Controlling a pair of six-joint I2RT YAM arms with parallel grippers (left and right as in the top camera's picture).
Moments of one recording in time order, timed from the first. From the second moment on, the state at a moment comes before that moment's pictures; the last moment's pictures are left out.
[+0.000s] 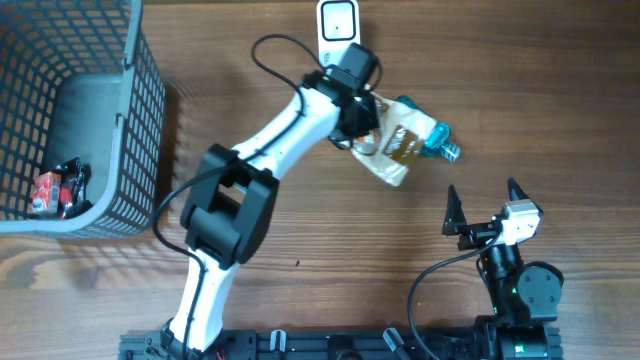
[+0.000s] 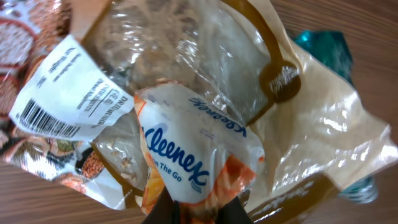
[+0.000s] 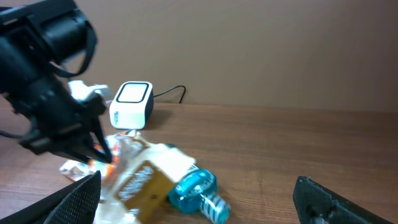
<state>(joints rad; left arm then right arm) -0.60 2.24 1.79 -0.72 0.18 -0.74 0.01 0.02 0.01 0.00 -0.11 0.00</state>
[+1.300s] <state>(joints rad) 0.20 1.28 1.79 -1.14 -0.26 -0.63 0.01 0.02 0.01 0.00 -0.11 0.00</state>
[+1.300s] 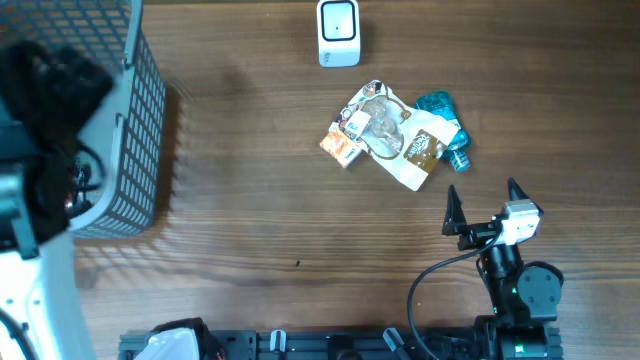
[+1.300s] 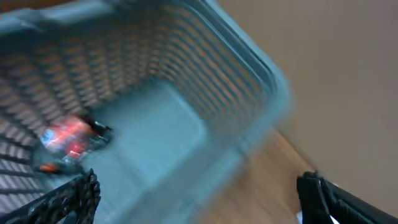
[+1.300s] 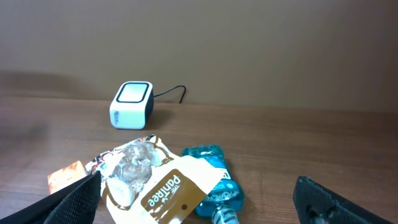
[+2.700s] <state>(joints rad) 0.54 1.86 1.29 -0.77 -0.29 -0.39 0.01 0.02 0.01 0.00 -0.11 0.00</state>
